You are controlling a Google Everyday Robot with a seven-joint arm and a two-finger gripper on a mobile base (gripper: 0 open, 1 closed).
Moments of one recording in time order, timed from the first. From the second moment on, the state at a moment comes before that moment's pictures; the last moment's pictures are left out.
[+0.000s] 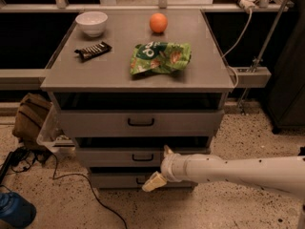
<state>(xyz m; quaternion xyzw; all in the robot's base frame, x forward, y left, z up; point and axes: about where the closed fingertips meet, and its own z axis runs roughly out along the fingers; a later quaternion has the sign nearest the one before) 0.544 -0.021 0.483 -0.49 0.78 0.14 0.36</state>
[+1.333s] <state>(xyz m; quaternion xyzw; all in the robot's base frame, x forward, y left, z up) 0.613 -0.041 0.444 -0.46 0.80 0.13 0.36</state>
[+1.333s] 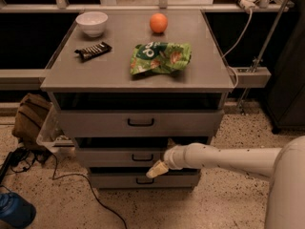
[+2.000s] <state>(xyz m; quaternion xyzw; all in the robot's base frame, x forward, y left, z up) 0.624 -0.027 0.422 -0.47 0.80 0.16 0.34</state>
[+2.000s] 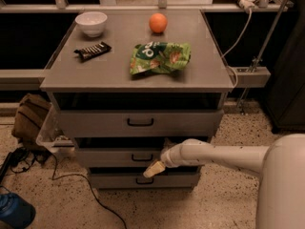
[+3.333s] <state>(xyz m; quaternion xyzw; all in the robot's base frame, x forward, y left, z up) 0.534 -0.005 0.434 -0.54 0.76 0.25 0.26</state>
